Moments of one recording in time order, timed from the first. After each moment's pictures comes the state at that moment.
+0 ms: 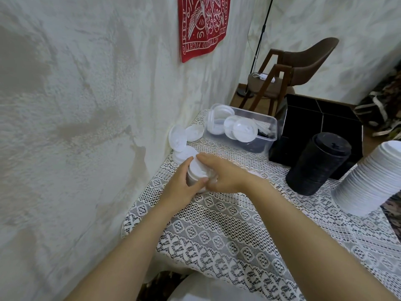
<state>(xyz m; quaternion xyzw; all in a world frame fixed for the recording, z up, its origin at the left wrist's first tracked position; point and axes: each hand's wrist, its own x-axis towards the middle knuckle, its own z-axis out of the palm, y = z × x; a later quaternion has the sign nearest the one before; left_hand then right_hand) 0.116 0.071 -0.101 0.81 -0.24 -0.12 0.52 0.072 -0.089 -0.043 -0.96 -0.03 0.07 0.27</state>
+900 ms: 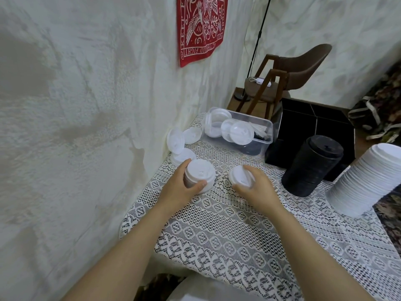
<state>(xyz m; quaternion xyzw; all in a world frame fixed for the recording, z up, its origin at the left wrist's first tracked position) 0.116 0.071 -0.097 0.82 -0.23 -0.12 0.51 0.011 -0.136 -0.082 -0.89 0.23 -0.13 0.37</state>
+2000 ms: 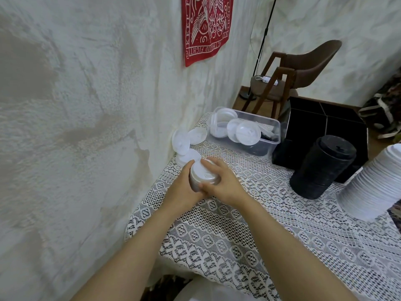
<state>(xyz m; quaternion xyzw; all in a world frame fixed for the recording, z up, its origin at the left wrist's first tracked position) 0.115 0.070 -0.097 0.82 -0.22 -0.12 0.51 0.064 -0.070 -0.074 -0.88 0.05 -0.07 0.47</state>
